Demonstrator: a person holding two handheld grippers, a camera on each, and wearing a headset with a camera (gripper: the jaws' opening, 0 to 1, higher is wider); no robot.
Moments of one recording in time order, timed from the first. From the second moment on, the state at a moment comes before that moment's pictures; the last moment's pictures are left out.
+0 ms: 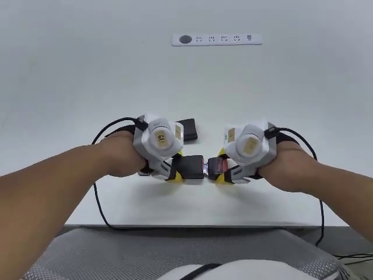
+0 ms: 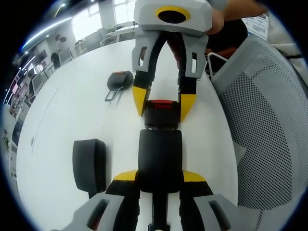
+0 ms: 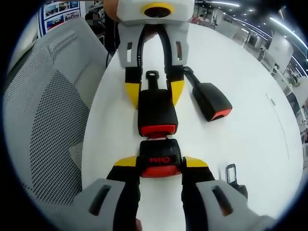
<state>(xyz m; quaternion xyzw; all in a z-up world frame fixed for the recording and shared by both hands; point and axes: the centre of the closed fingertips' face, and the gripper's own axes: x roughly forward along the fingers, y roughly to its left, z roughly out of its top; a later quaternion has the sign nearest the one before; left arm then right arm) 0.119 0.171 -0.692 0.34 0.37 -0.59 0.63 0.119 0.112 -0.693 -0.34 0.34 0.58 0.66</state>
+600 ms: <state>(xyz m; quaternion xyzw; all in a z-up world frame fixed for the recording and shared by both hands) 0.121 0.171 -0.692 0.34 0.38 -0.59 0.62 0.119 0.109 -0.691 -0.34 0.35 0.58 0.66</state>
